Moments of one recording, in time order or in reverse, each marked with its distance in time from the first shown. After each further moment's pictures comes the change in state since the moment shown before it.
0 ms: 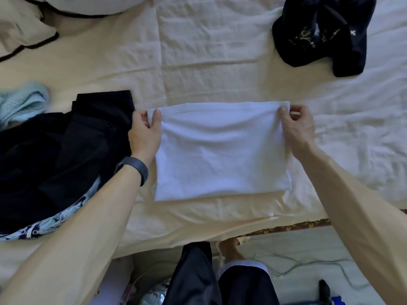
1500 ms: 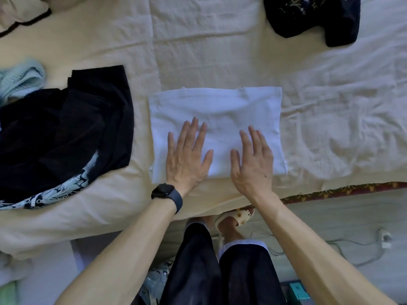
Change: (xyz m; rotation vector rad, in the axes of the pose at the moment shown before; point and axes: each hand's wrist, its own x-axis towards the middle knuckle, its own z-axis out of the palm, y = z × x) left_hand -0.153 -0.028 0.048 0.767 -0.203 0.673; right_hand -0.181 0.059 0.014 -0.571 -0.089 -0.510
